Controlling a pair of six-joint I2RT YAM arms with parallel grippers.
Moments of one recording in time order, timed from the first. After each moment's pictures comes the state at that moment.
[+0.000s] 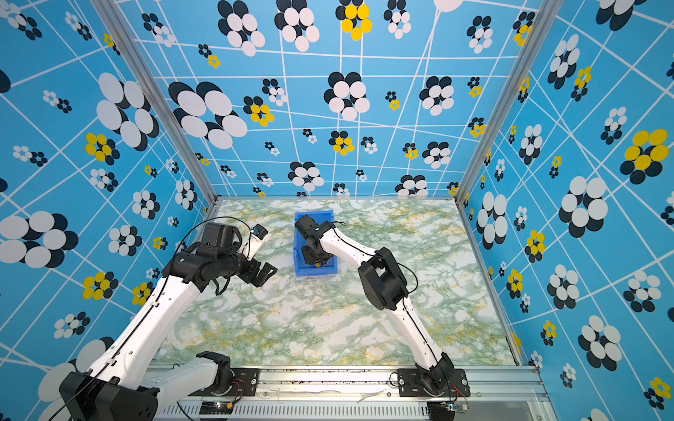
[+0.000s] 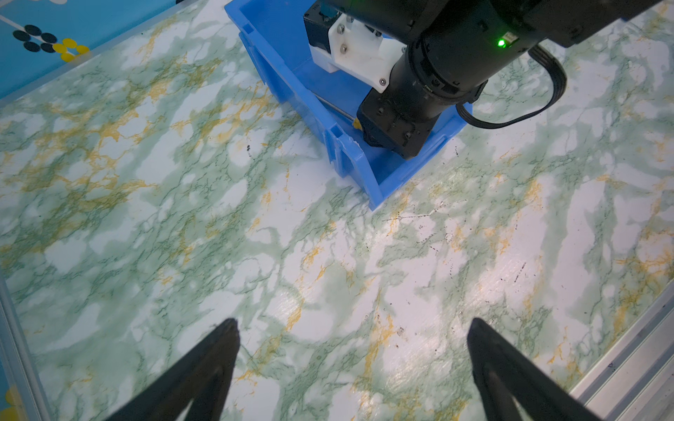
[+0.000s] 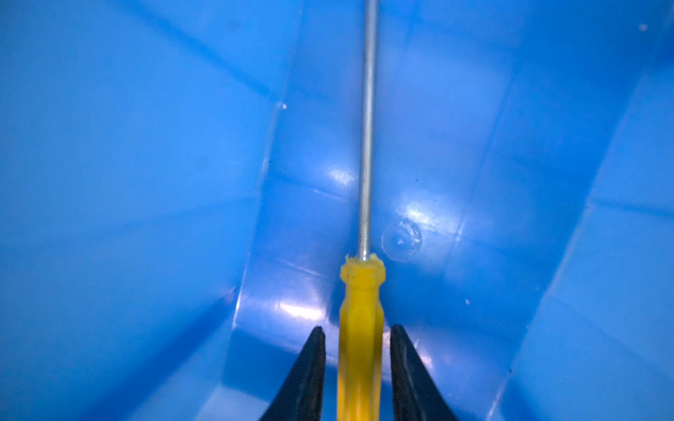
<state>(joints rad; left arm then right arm) -0.23 1.12 1.10 -0.88 0.27 0.30 0.76 2.43 2.13 -0.92 0.06 0.35</state>
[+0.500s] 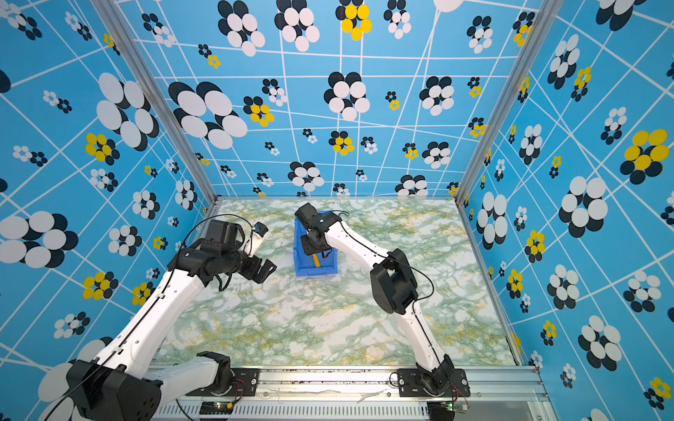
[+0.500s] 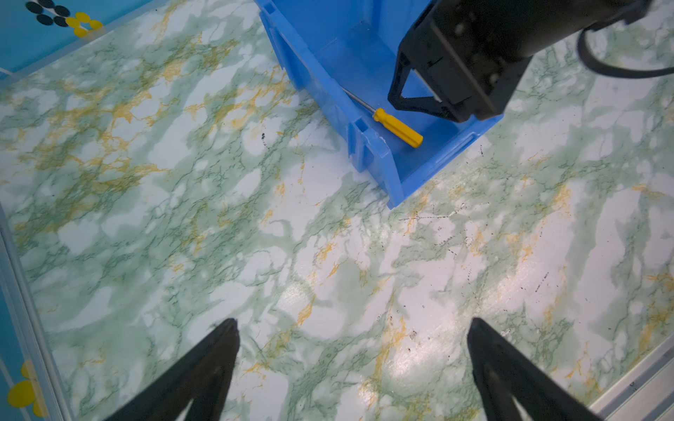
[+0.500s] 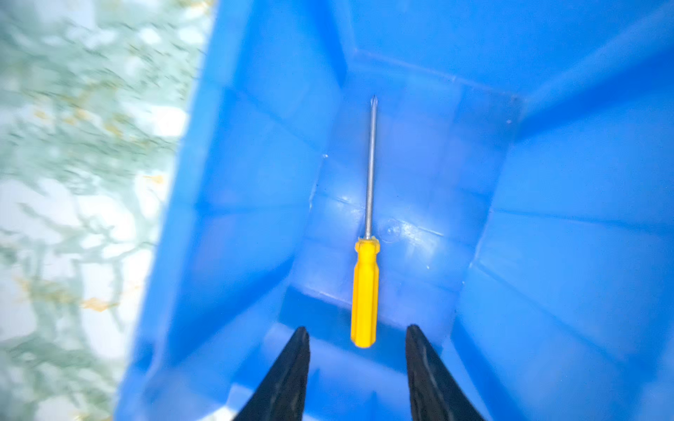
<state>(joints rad) -0.22 1.18 1.12 -0.86 0.20 0.26 0.76 2.22 2.08 -0.92 0.08 0.33</state>
